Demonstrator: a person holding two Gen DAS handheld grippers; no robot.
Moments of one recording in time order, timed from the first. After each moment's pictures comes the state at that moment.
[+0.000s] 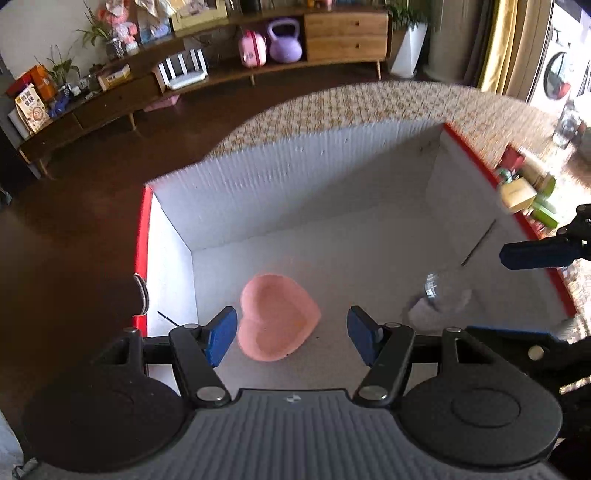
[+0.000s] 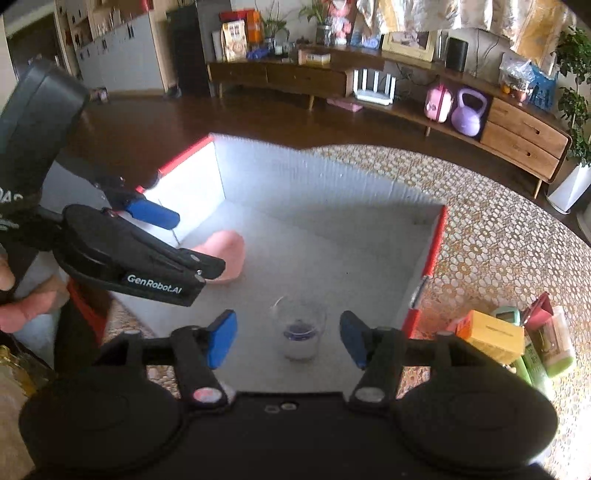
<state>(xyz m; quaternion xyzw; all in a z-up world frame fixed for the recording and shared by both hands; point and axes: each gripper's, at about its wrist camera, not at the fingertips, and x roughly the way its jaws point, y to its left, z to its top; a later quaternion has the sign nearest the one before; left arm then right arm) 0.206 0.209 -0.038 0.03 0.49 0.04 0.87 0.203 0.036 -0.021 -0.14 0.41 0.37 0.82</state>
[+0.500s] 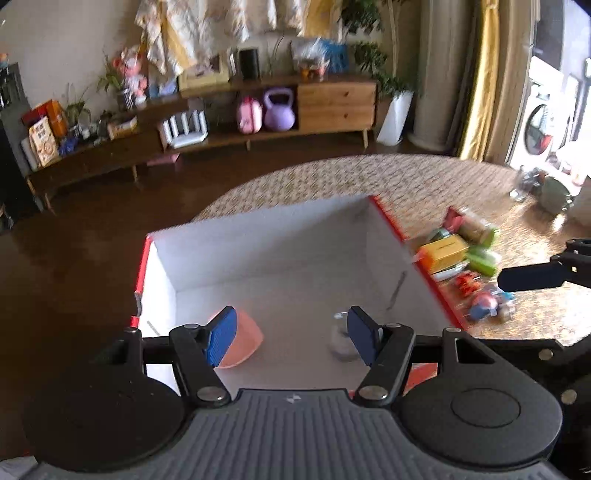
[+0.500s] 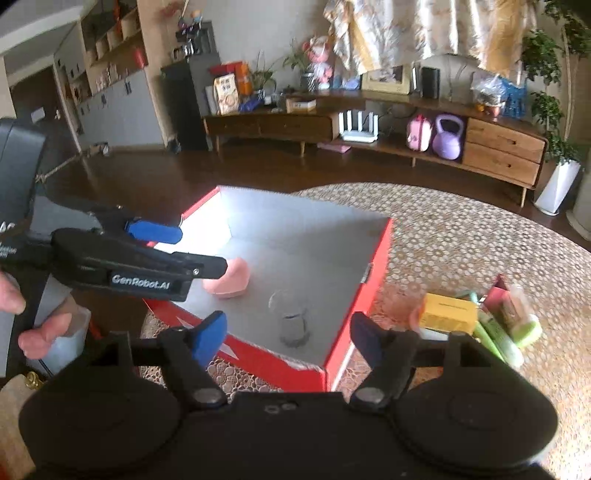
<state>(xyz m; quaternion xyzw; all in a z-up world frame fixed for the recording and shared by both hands) 0.148 0.156 0.012 0.02 0.38 0.03 0.92 0.157 -0.047 0.023 -0.07 0.35 0.37 0.86</state>
